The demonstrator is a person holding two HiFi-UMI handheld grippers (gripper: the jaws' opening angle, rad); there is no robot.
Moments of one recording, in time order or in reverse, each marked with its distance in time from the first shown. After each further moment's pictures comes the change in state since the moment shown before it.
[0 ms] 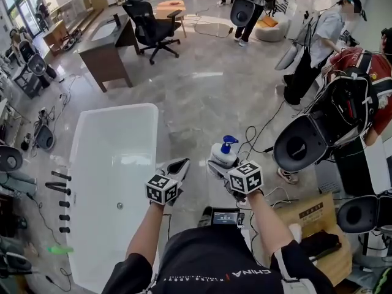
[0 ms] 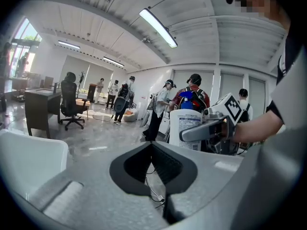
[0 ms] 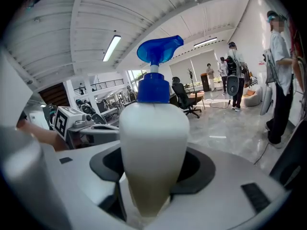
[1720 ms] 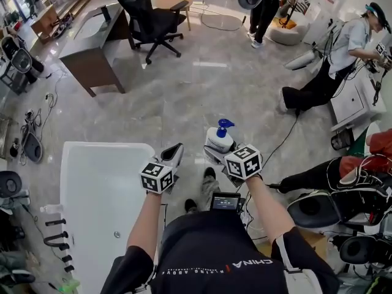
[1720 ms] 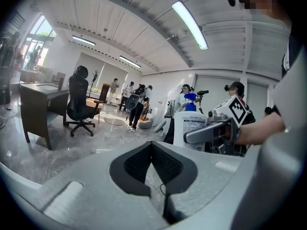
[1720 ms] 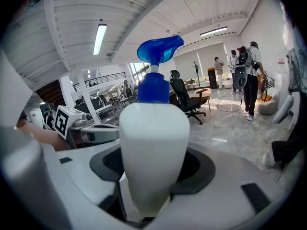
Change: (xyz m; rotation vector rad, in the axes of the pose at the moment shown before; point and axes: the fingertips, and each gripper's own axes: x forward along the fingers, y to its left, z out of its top) left arm 0.265 0.371 0.165 -0.108 -0.041 0.110; right arm 0.328 -0.269 0.244 -0.046 0.085 0.052
